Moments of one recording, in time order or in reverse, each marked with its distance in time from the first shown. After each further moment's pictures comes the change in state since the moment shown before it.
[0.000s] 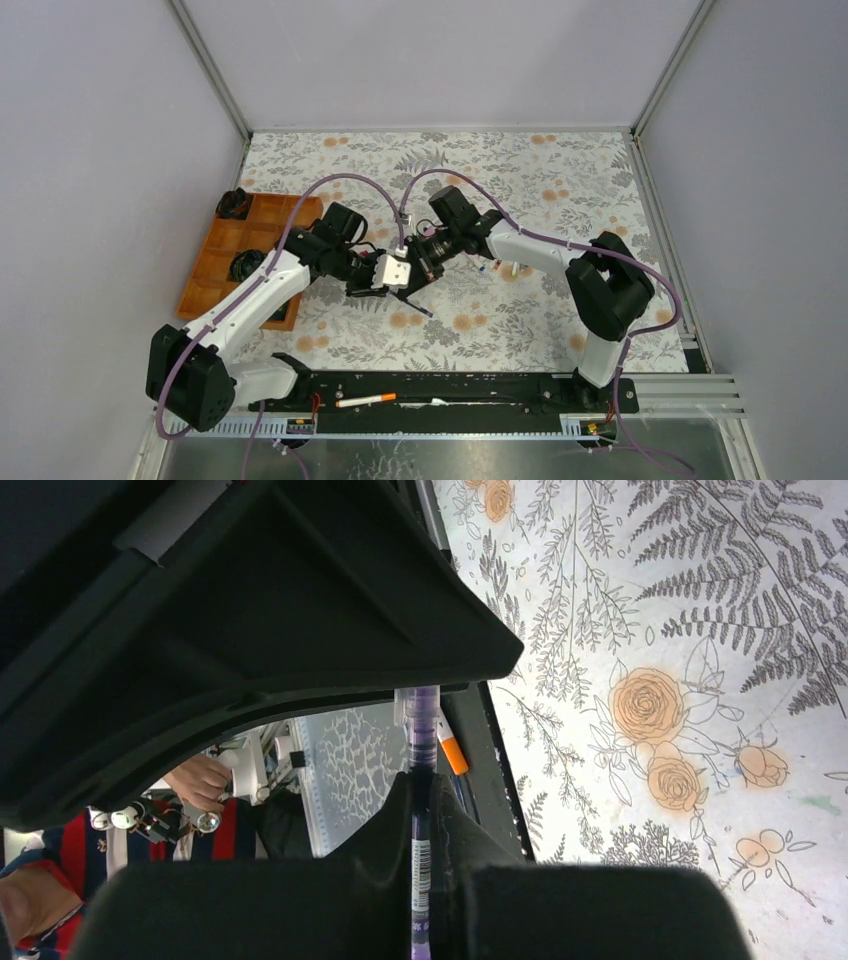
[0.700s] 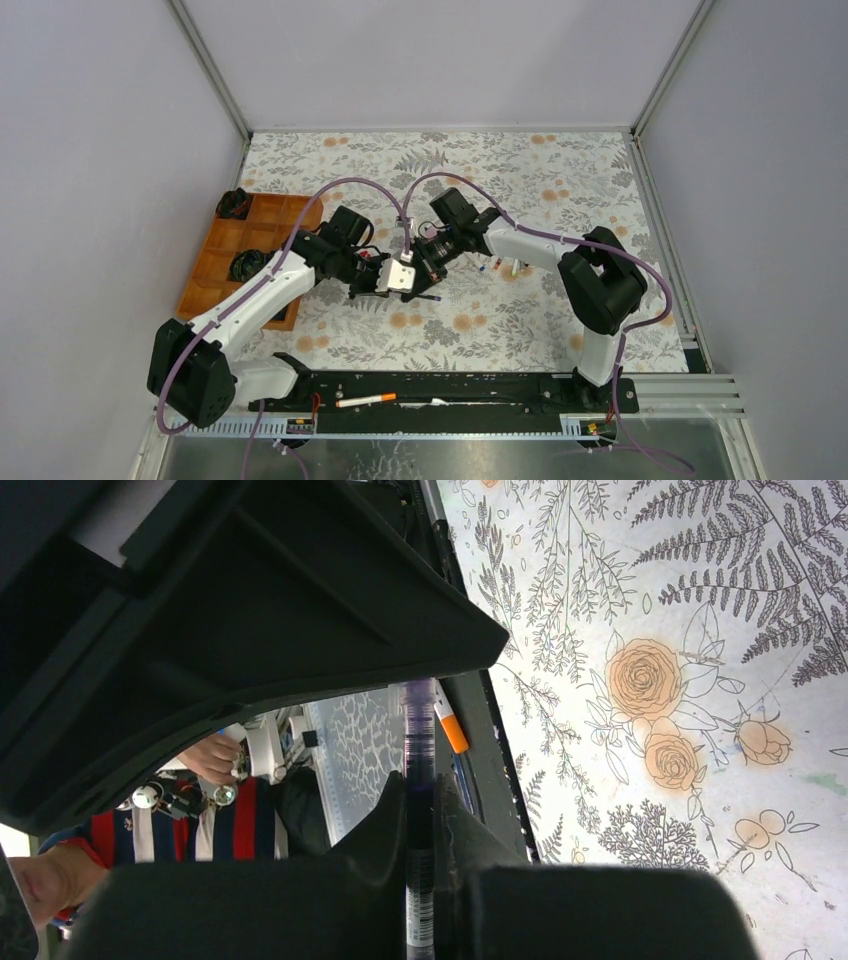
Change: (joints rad) left arm -0.031 0.018 -0.024 0.029 -0.040 -0.016; right arm -0.020 0.048 0.013 -0.064 -0.052 -0.038
